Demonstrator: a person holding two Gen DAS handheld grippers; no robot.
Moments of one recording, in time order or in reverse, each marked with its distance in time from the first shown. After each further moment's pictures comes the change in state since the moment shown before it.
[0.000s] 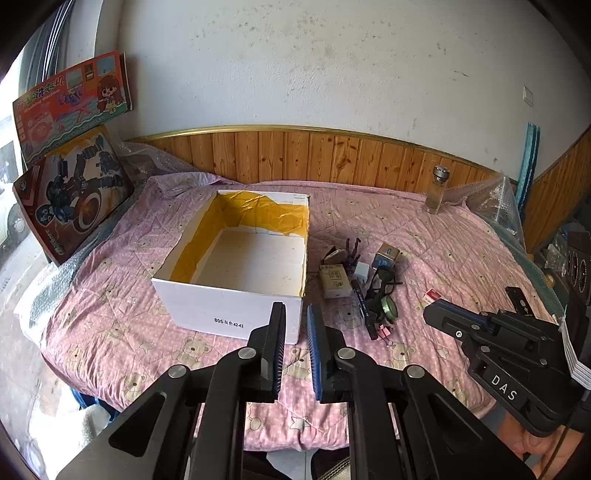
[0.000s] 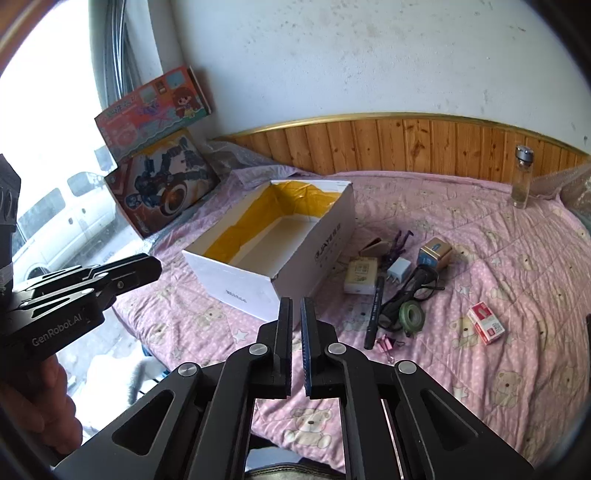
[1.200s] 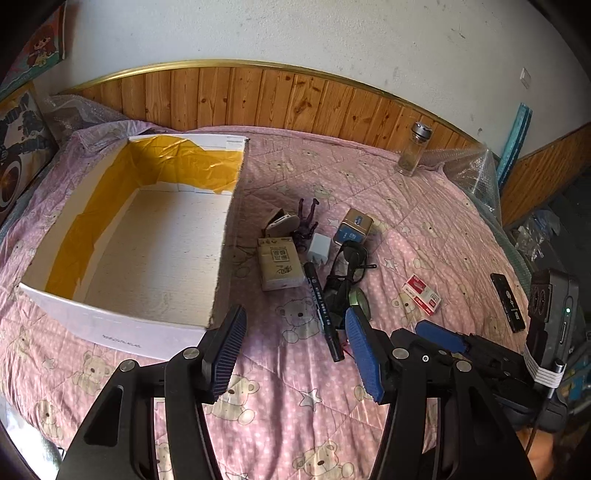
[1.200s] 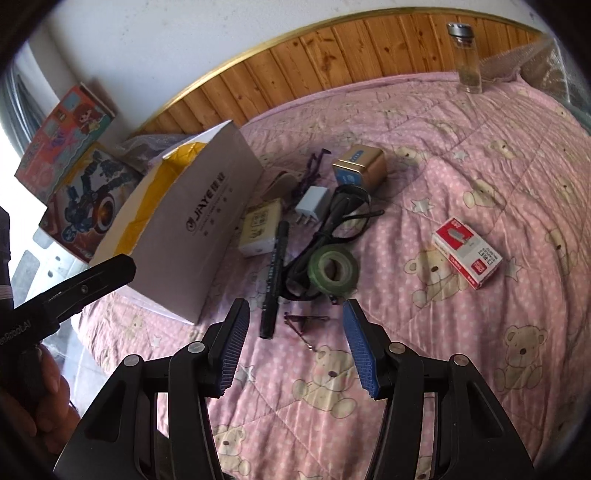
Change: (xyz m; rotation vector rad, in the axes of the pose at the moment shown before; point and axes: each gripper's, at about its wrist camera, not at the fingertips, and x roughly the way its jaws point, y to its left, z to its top) left arm 0.161 -0.041 0.015 -0.010 0.224 -0.227; right arm 0.099 -0.153 -0.041 0.342 0.201 -0.096
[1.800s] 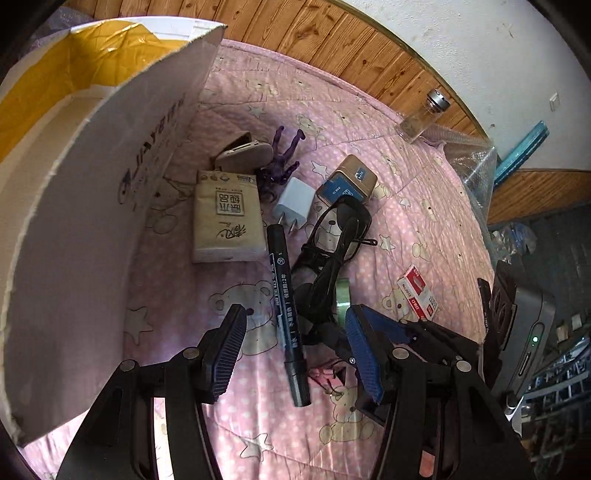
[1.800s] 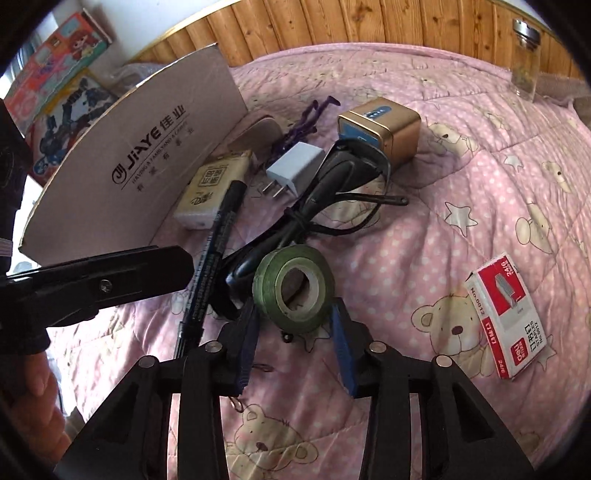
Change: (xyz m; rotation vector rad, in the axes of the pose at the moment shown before) left arm 0.128 0.008 0.007 -0.186 0.218 -0.189; right arm 0.093 -0.012 0.030 -0.196 0.178 -0.035
